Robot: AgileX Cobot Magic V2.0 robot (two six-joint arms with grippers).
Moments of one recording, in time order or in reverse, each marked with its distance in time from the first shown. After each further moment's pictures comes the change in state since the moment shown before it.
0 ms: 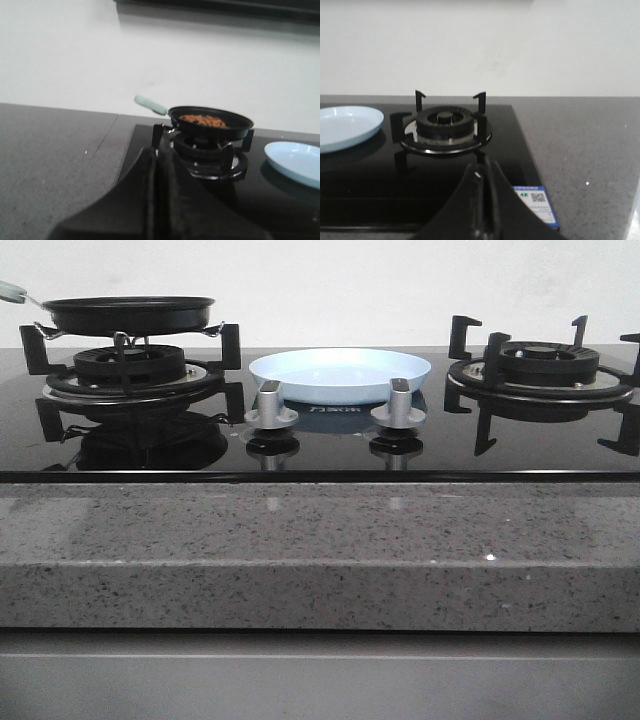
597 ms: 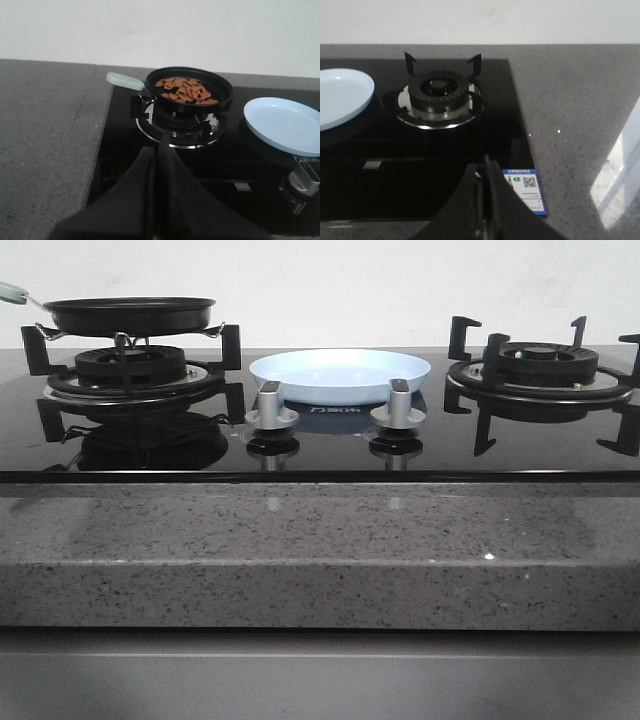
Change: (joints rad) left arm 0.000 0.476 -0.474 0.004 0.380 0.000; right arm 0.000 0.459 -0.458 0.000 0.360 0.000
